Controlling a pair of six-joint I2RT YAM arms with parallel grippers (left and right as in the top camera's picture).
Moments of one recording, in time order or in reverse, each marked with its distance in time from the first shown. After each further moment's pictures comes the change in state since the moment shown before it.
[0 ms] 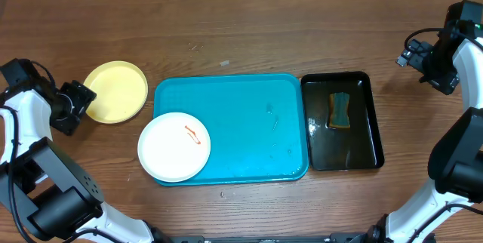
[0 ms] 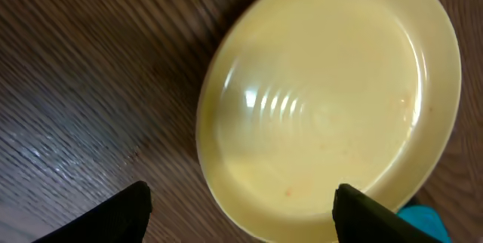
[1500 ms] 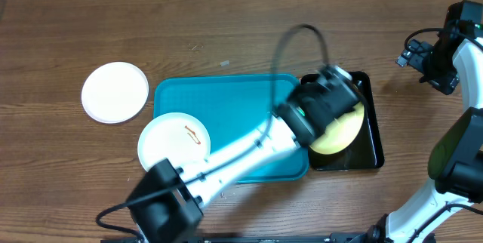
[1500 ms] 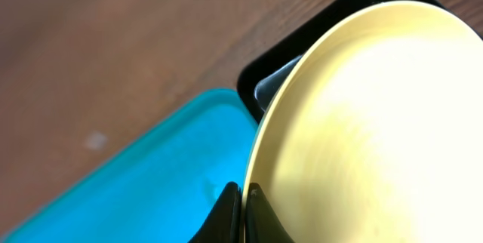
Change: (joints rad) left arm -1.572 0.019 0.230 0.111 -0.658 0.145; right arm 0.000 0.000 0.000 0.000 0.000 -0.001
